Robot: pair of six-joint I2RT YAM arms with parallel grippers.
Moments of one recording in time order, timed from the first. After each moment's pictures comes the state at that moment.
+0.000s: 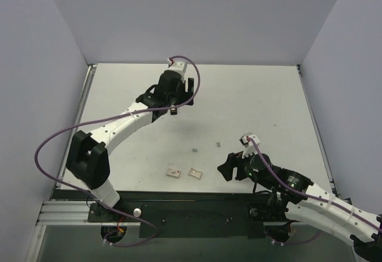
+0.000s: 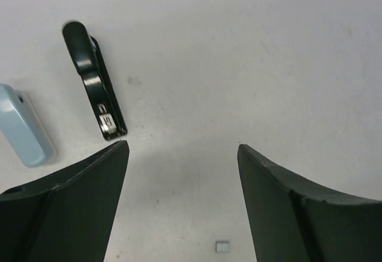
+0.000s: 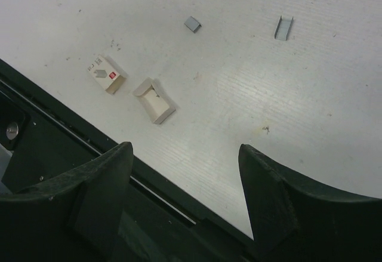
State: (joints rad) left arm -0.60 1.70 1.45 -0.27 -0.21 -0.35; right arm 0.98 0.51 0.40 -0.42 0.22 0.57
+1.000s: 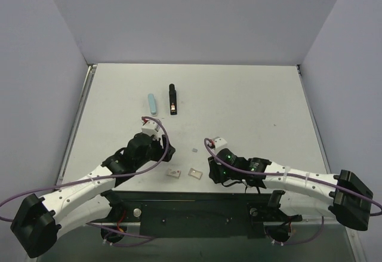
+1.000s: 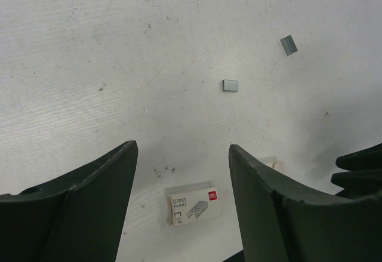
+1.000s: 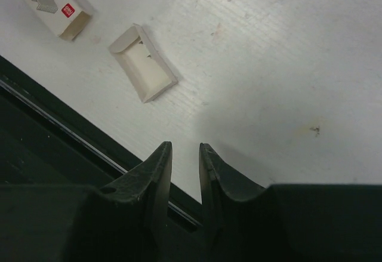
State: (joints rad) left arm -0.75 0.93 0.47 -0.08 -0.15 -0.52; right arm 1.04 1.05 0.50 -0.32 0.15 0.52
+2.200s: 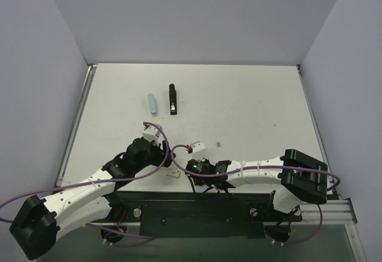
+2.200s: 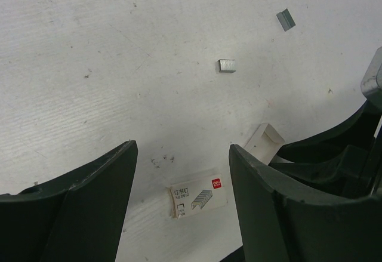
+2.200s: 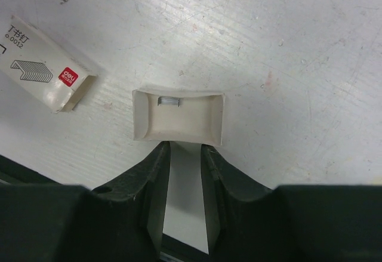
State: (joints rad) left arm -0.75 0.88 0.37 -0.01 -0.08 -0.48; right arm 1.25 1.53 0.69 -0.19 0.44 0.72
